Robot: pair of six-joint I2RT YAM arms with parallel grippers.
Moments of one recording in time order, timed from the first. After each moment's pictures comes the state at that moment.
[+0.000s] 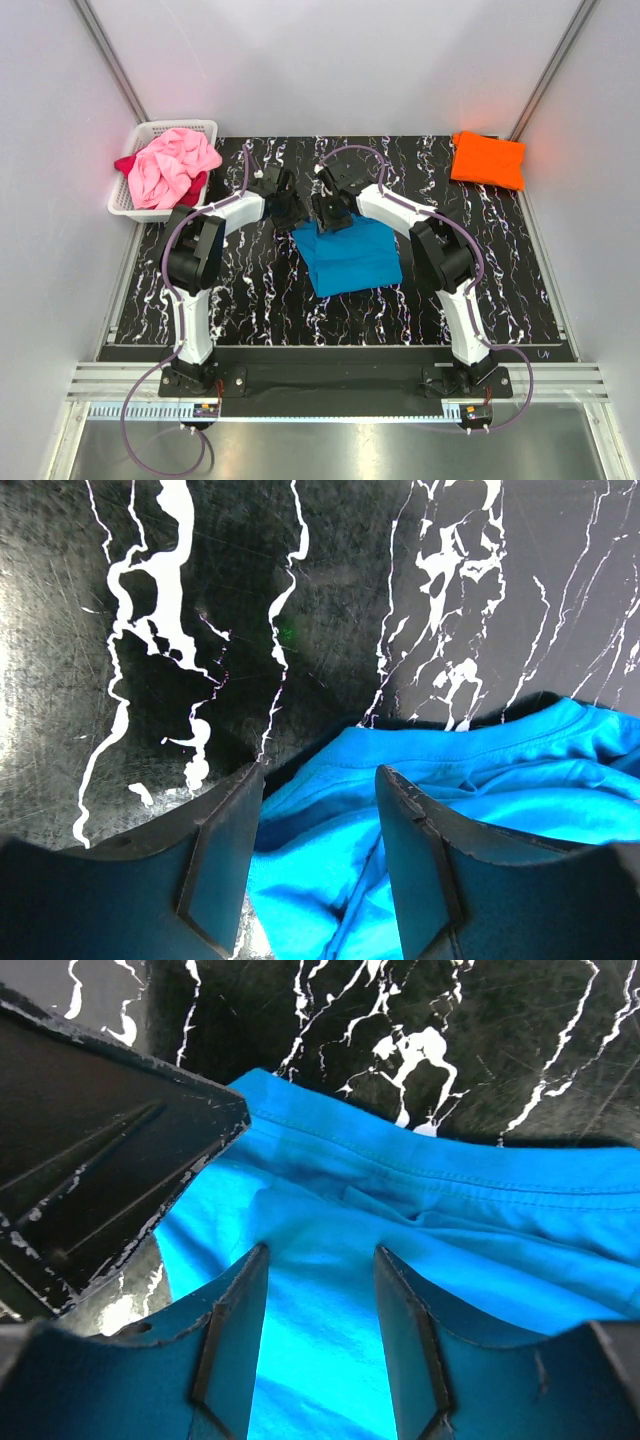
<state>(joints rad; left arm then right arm) -0.38 2.03 1.39 -0.34 0.10 -0.79 0.63 2.21 1.76 -0.57 -0.09 0.32</state>
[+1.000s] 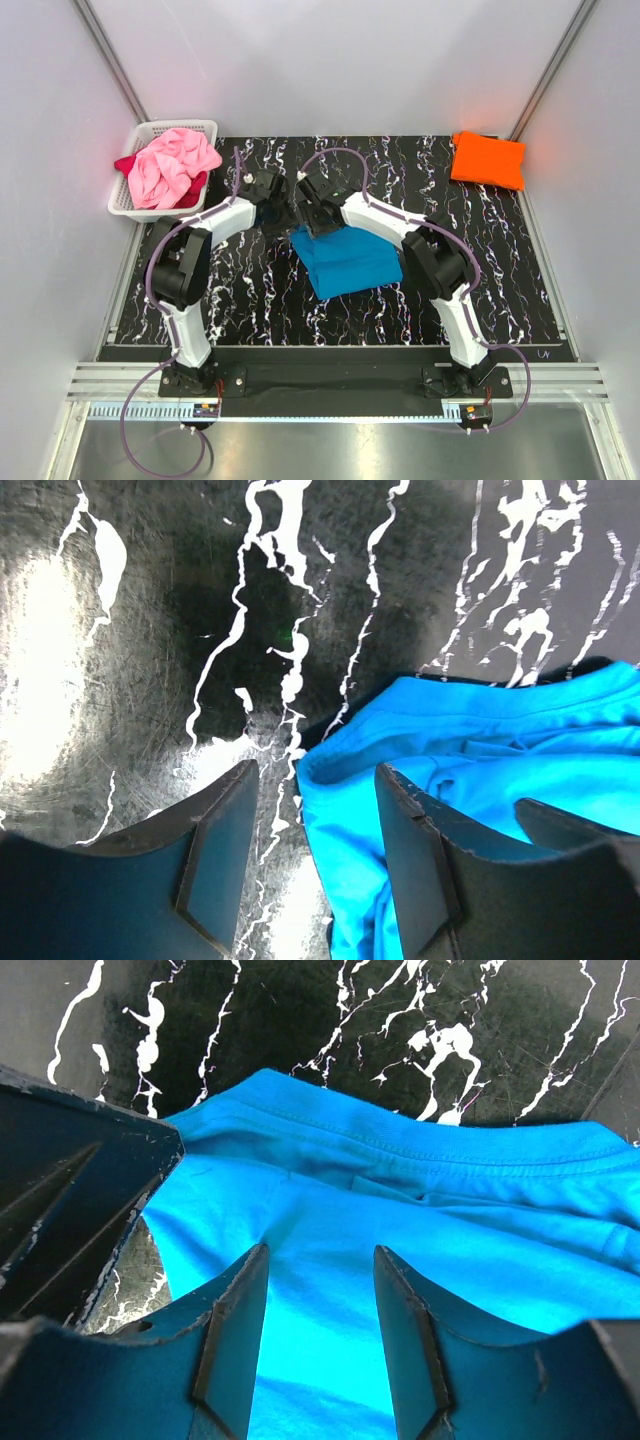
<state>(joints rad) -0.38 1.89 1.27 -0.40 -0.01 -0.76 0.74 2.20 1.79 -0.61 0.13 0.29</state>
